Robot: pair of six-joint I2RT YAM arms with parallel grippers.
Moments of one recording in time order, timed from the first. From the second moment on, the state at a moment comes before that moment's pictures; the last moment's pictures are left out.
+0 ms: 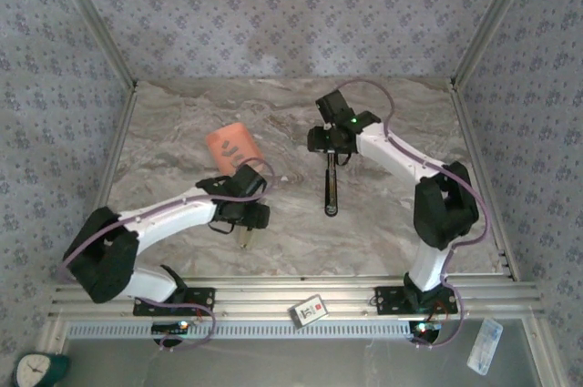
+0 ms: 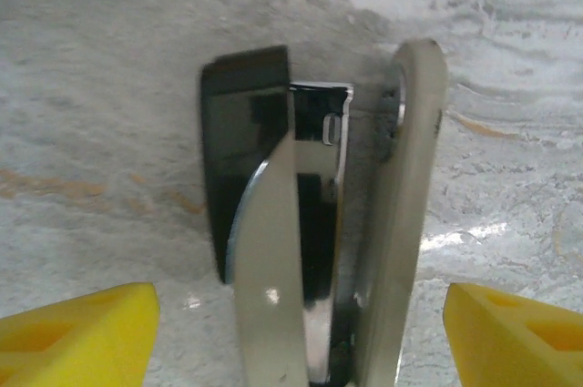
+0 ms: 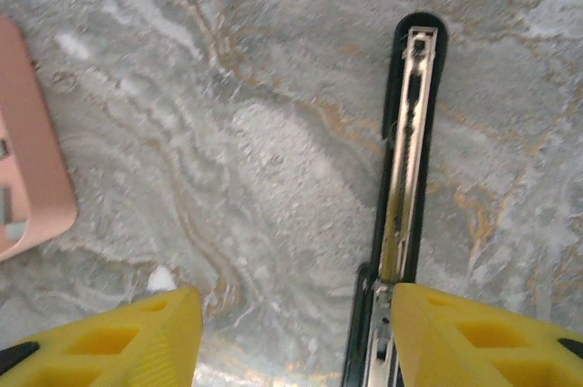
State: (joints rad) left arm -0.78 1.41 0.80 -0.65 -0.08 -0.54; right arm 0.54 1.76 1.43 -0.67 0.05 0.46
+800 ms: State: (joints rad) left arm -0.89 1.41 0.82 -0.58 -0.19 -0.38; right arm 0.57 1.35 0.86 -0.29 -0.13 0.46
